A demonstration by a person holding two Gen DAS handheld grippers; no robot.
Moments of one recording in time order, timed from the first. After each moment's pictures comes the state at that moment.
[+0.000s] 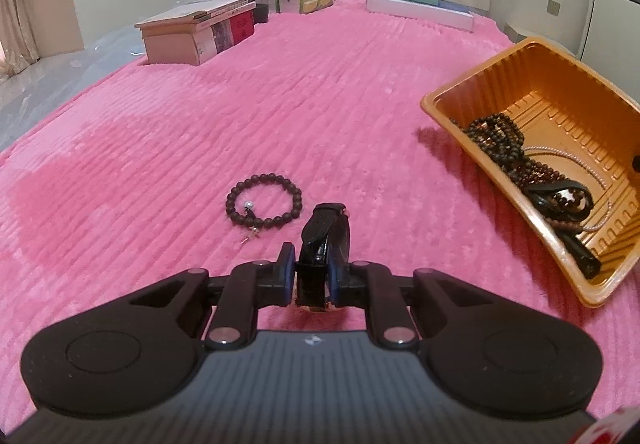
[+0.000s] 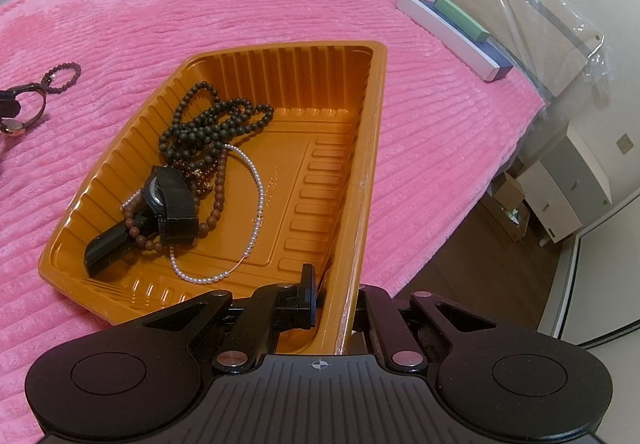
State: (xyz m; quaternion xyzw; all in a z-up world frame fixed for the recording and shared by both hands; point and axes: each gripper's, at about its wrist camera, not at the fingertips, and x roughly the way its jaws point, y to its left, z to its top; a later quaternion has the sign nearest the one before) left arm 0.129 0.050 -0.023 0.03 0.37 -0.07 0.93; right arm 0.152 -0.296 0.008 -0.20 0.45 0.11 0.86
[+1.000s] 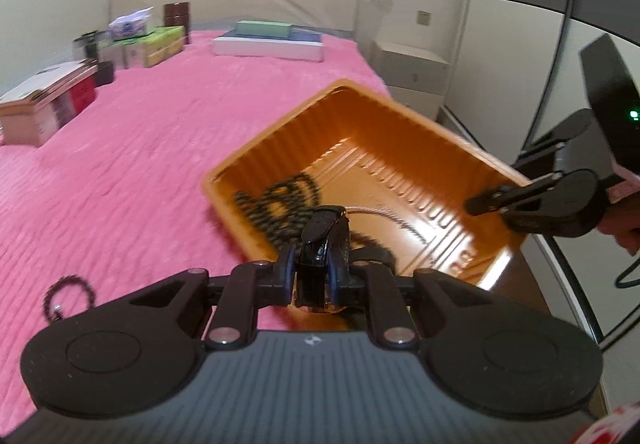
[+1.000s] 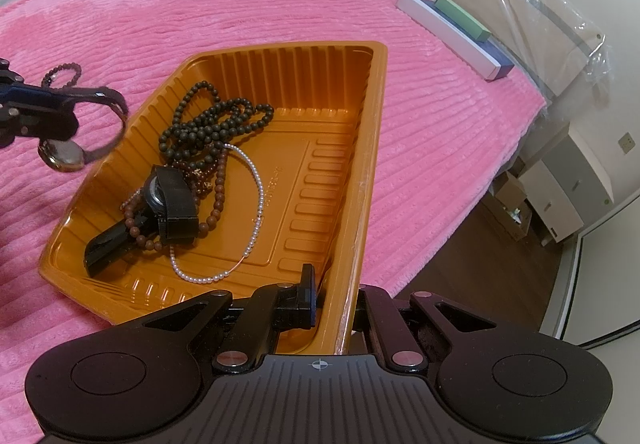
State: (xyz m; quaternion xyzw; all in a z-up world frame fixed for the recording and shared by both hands) left arm 0.130 -0.079 0.023 0.04 0.32 -0.26 0.91; right arm 0.152 -0.296 0.007 -0.20 0.45 0.11 0.86
